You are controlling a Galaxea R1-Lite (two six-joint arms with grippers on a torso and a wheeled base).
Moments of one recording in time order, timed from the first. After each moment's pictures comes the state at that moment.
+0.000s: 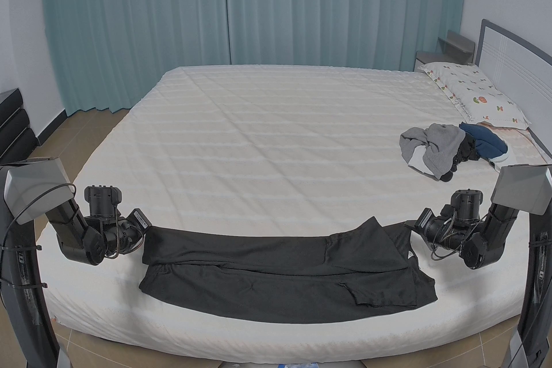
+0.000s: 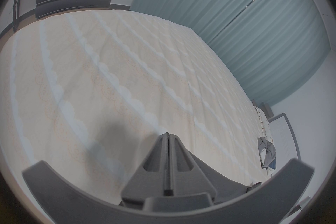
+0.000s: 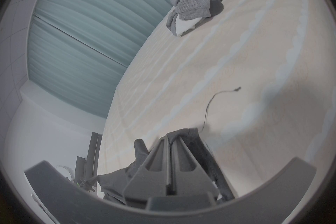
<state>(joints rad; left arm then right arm) 0.06 2.30 -0.76 -0.89 -0.11 -0.74 0.00 2.40 -0.72 -1.17 0.31 0.81</state>
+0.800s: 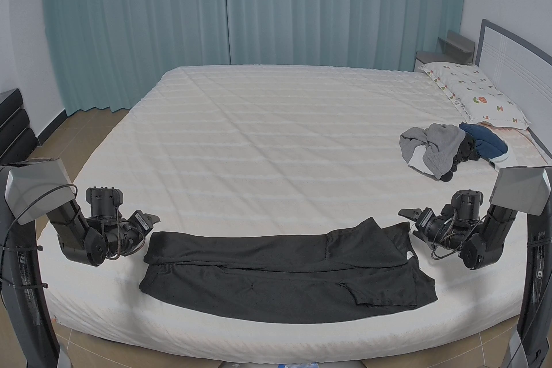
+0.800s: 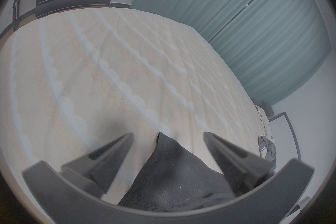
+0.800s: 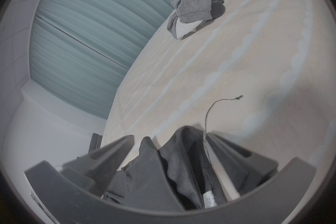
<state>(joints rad) 0.05 2.30 -0.76 -0.88 -0.11 -0.74 -0.01 2.43 -0.74 -1.20 0.32 0.81</state>
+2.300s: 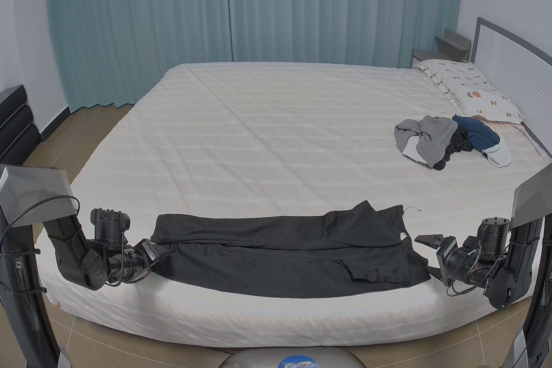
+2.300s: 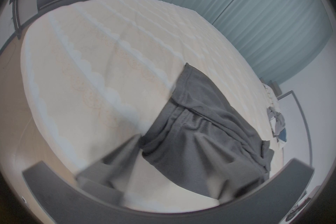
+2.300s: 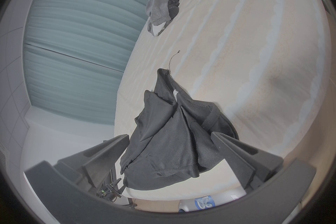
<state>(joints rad) -0.02 2.24 -0.53 -0.91 -0.08 -0.70 0.01 2.26 -0.18 -1.55 0.32 1.02</state>
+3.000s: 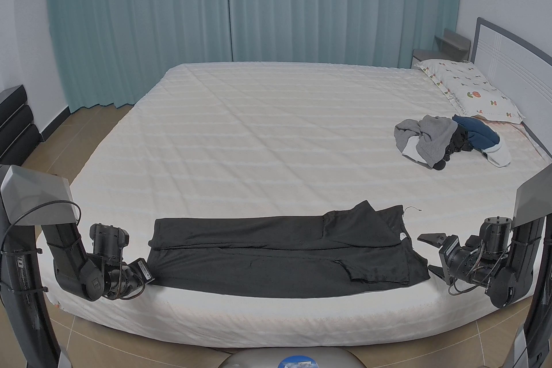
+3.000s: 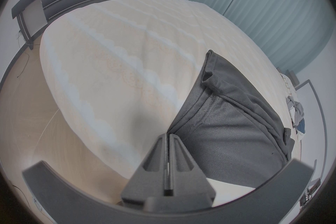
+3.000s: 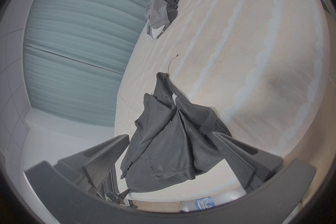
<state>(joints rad) -0.01 2.26 -0.43 -0.90 0.04 -0.63 -0.01 2.26 -0.18 -1.55 0.32 1.02</state>
